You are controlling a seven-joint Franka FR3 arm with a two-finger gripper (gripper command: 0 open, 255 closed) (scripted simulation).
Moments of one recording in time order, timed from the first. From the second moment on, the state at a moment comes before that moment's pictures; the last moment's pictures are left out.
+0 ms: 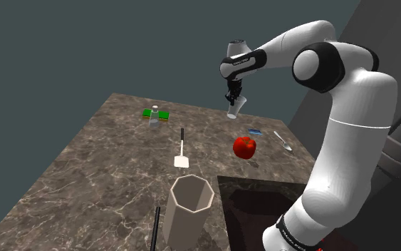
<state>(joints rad) -0.25 0.34 -0.31 -1.73 -0.26 2.10 -0.36</state>
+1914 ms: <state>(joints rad) -0.25 0.29 -0.31 -1.41 -0.24 1.75 -0.45</state>
